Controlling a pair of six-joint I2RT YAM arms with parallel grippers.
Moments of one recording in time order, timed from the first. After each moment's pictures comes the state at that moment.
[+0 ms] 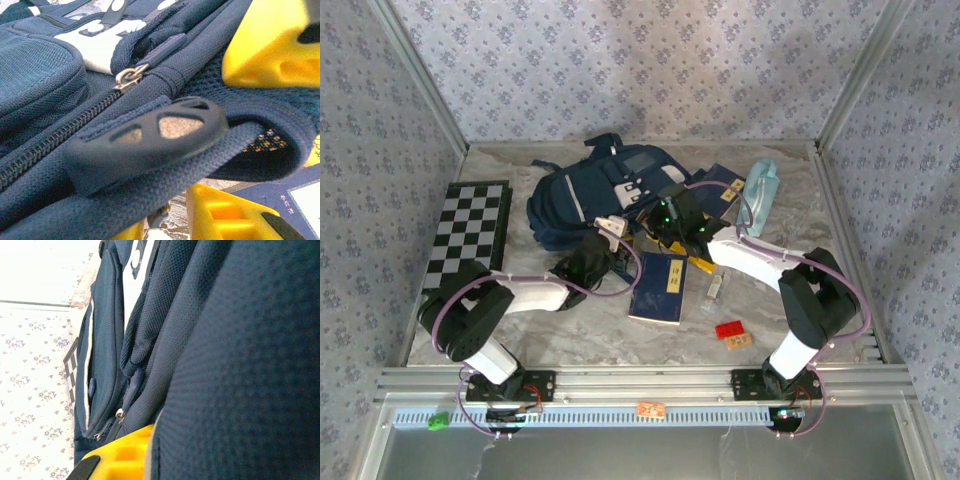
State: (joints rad) left arm -0.76 1.57 0.60 0.58 -0.22 -0.22; right arm 0.67 1.64 1.09 -0.05 -0.09 1.24
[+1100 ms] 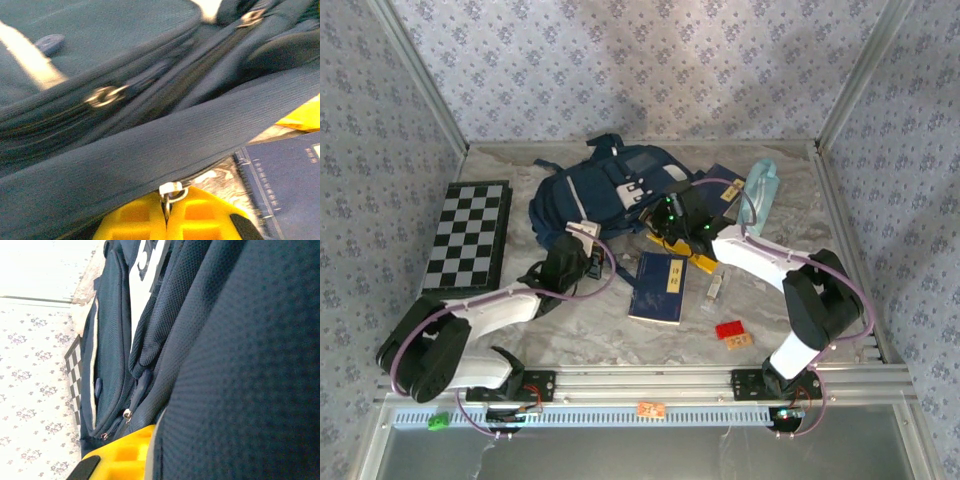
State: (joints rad) left arm -0.64 1.29 0.49 0.27 -0.16 -0.26; right arm 0.62 1.62 1.09 -0.08 -0.14 1.19
